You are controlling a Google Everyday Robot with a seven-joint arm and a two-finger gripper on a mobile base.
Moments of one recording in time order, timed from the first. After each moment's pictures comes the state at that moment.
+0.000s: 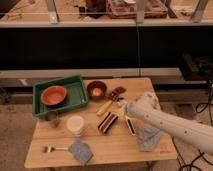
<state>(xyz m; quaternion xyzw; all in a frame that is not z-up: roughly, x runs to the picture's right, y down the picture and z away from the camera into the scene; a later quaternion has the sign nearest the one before) 0.140 0.130 0.852 -0.03 -0.13 -0.72 0.68</state>
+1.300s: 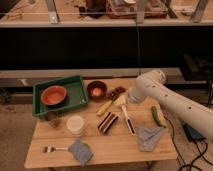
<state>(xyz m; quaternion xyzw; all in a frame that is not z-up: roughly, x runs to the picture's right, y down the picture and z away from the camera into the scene) 0.131 0.079 0.808 -0.05 -0.25 -0.70 0.66</state>
